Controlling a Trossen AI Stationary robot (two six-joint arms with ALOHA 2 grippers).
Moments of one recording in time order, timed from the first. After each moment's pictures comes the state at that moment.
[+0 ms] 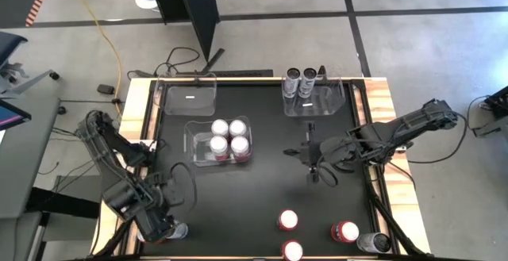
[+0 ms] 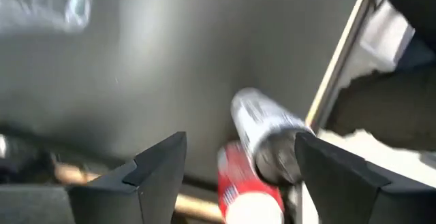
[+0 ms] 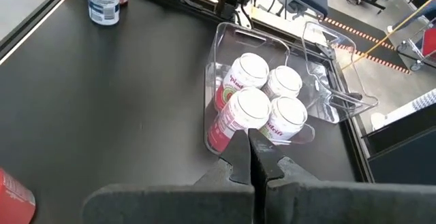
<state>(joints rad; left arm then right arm) -0.89 1.54 1.65 -1.50 -0.11 -1.21 0.36 1.22 1.12 -0.46 0.44 -0.14</state>
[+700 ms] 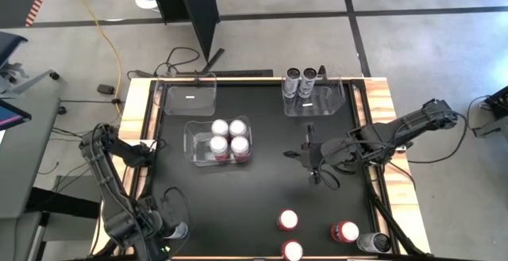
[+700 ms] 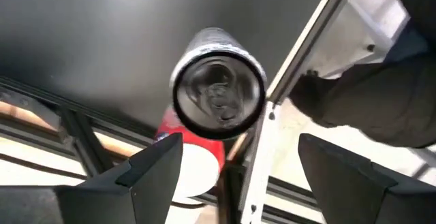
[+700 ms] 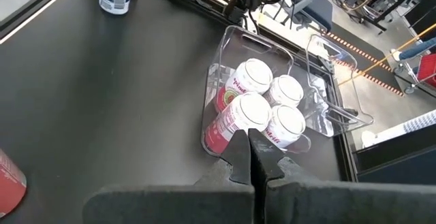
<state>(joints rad) -1.00 1.69 1.70 -1.45 0.04 -1.45 0.38 1.22 1.12 -0.46 0.44 -0.25</state>
